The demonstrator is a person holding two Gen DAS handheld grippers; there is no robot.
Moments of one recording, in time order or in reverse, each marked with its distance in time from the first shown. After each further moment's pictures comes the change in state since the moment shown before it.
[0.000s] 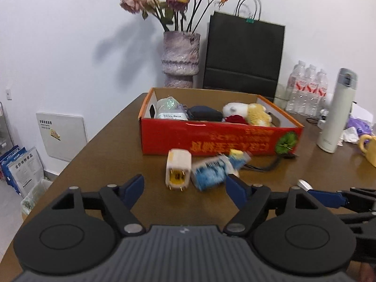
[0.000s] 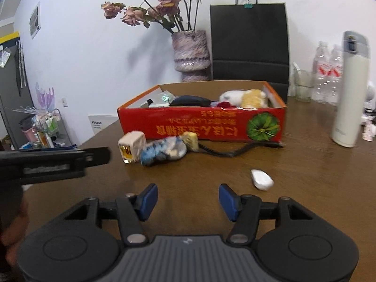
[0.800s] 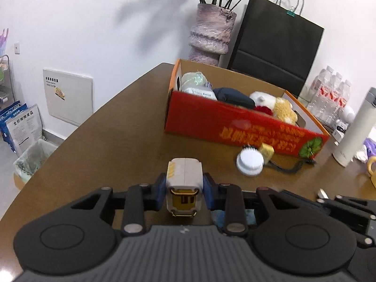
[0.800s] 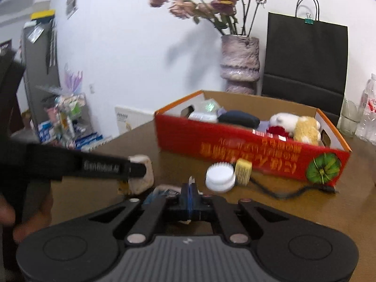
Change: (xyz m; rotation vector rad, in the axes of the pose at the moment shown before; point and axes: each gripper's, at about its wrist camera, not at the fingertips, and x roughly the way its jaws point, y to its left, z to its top) left arm 0.017 0.043 -0.008 -0.168 0.118 0.000; right arm 0.027 0.051 0.001 -0.199 -0.018 0.067
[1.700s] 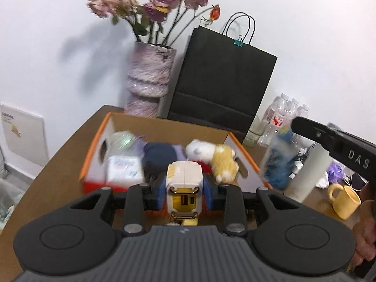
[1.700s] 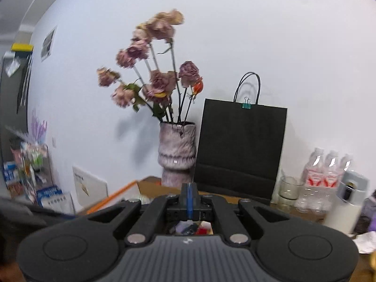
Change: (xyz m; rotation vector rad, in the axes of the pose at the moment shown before) left arm 0.020 -0.090 0.107 0.066 -0.094 -0.197; right arm -0.044 -0.110 0.140 0.025 -0.298 -0.166
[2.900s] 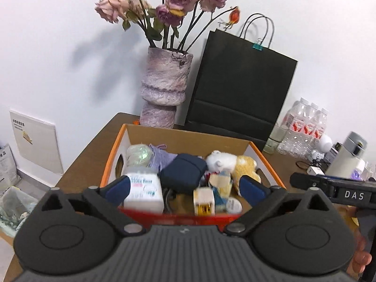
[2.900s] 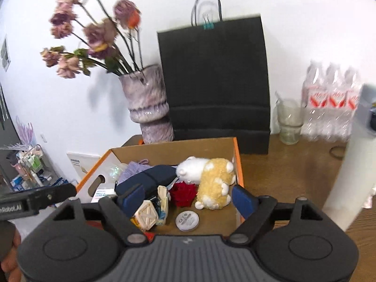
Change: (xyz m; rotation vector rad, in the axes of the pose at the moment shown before) left arm 0.000 0.016 0.010 0.010 -0.011 0.084; right arm 0.041 -0.053 -0.031 0.215 0.285 -0.023
